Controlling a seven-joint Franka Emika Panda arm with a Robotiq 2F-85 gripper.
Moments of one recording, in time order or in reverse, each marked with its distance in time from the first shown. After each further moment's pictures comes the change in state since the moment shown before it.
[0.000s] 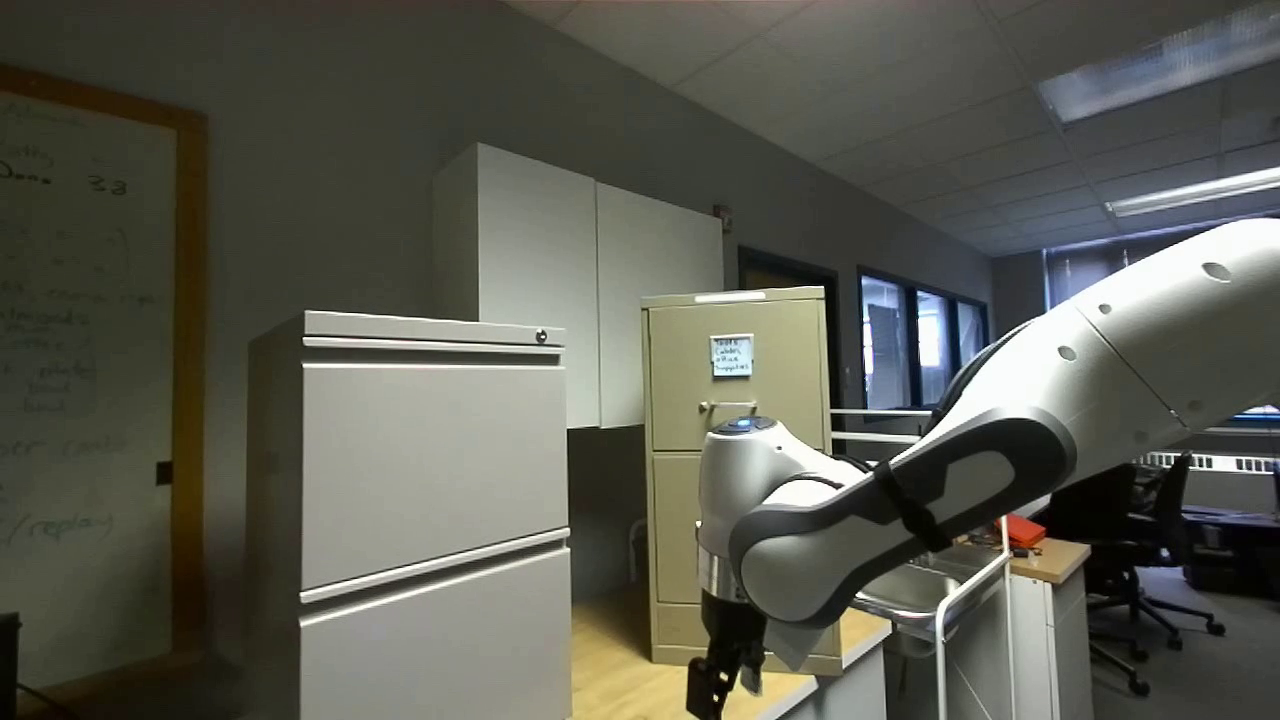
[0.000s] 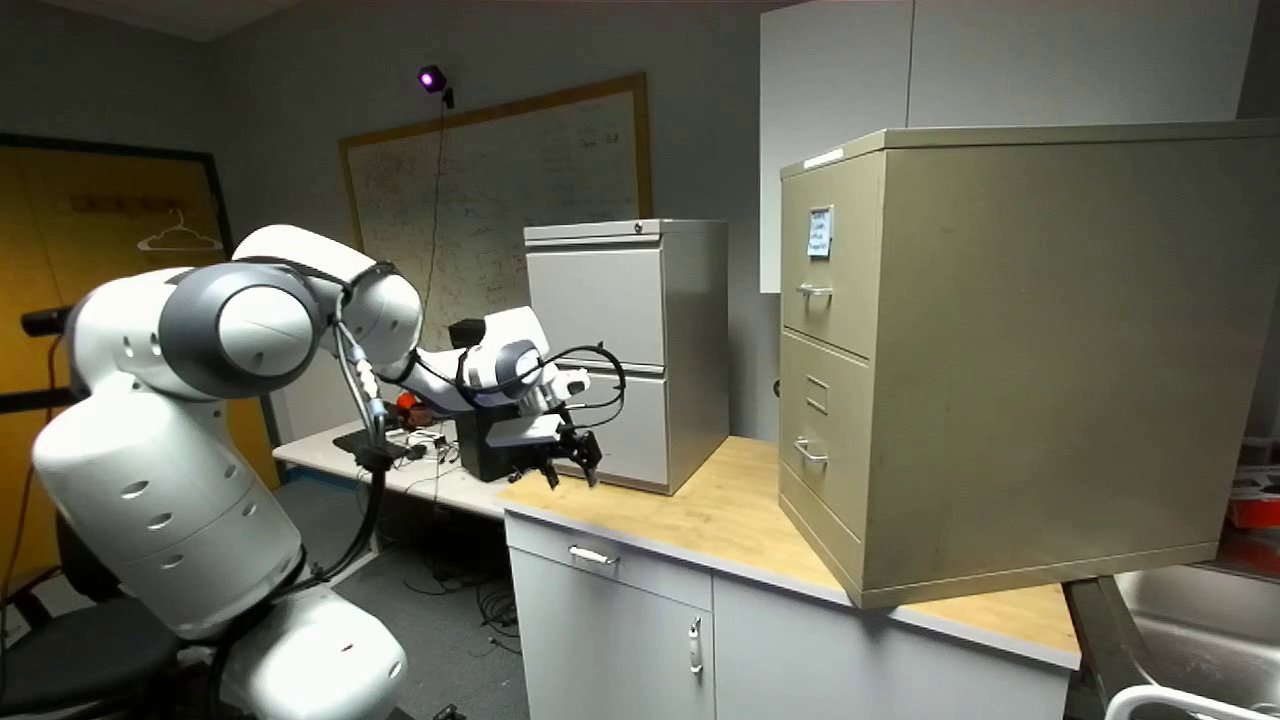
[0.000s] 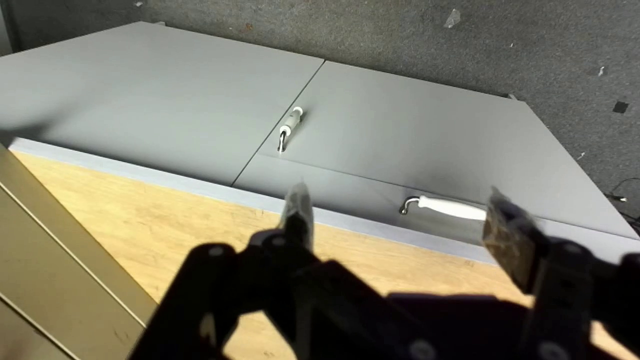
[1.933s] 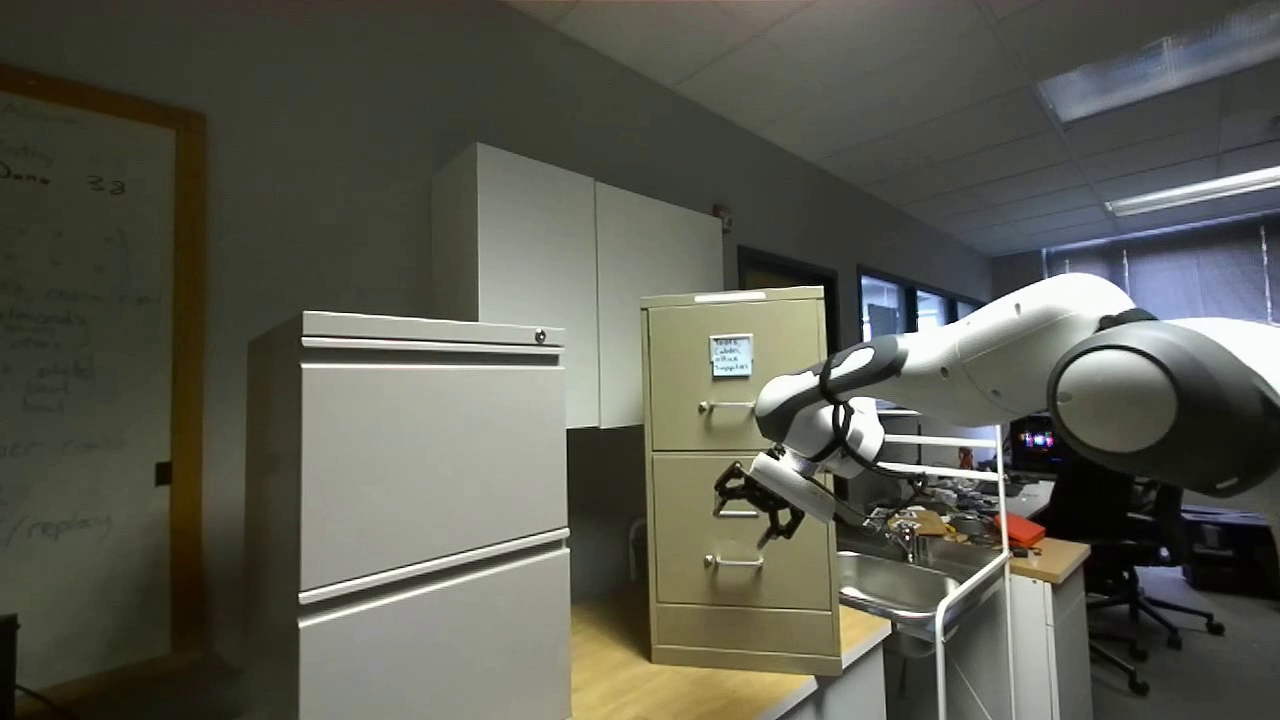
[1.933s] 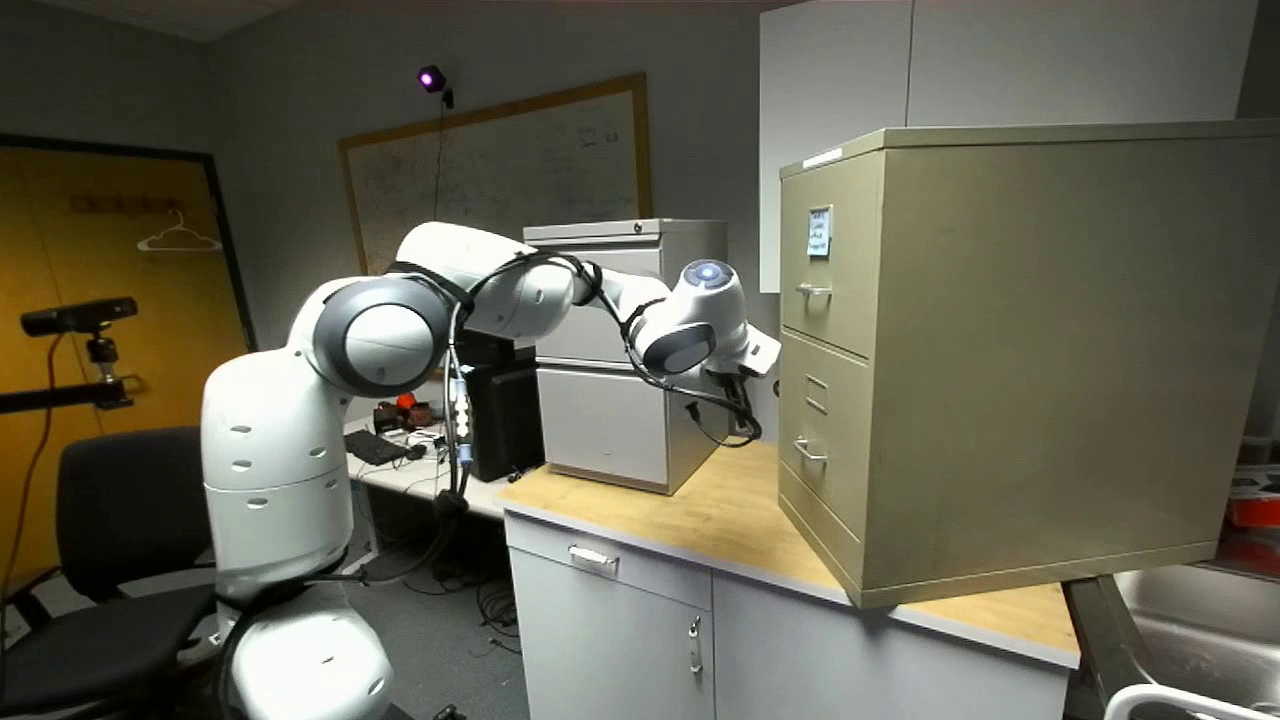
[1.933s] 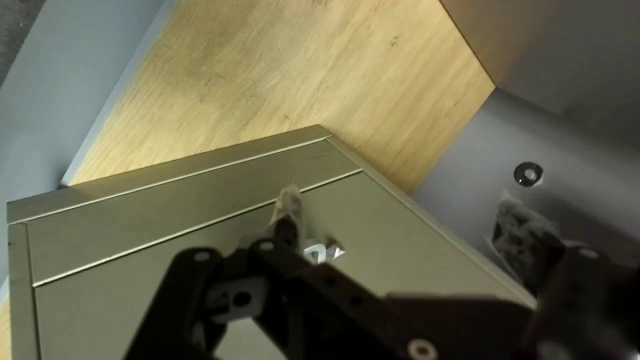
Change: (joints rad) arm -0.162 0.385 -0.349 0.555 0.750 0.168 0.127
